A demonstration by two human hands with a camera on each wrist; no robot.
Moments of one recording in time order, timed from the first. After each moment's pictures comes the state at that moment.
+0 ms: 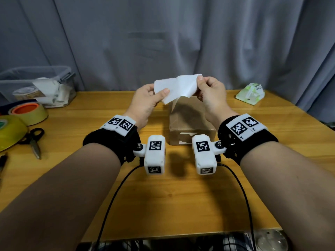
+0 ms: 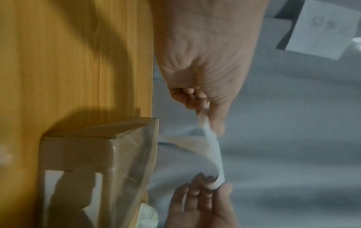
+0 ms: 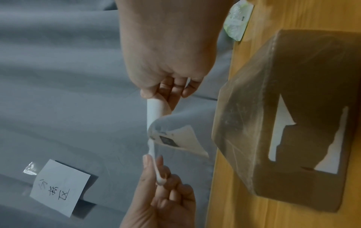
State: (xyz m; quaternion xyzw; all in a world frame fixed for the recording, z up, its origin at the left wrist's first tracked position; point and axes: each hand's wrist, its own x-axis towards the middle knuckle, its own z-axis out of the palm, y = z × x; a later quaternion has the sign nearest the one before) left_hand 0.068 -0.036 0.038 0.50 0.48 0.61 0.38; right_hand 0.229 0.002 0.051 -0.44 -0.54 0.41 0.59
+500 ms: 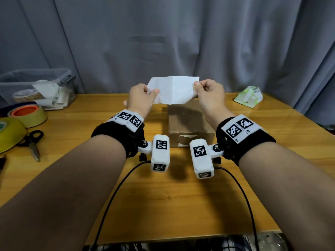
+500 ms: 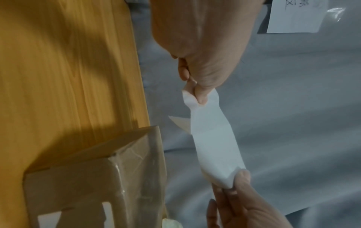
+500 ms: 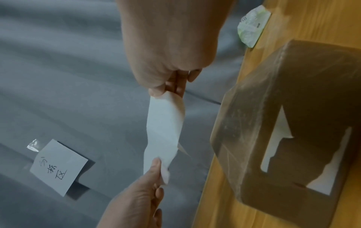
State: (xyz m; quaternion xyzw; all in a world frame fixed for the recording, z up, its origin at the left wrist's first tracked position) left_hand 0.056 -0.016 0.040 0.50 0.68 0.51 0.15; right_hand 0.228 0.011 0.049 -0.47 -0.58 0.31 0.59
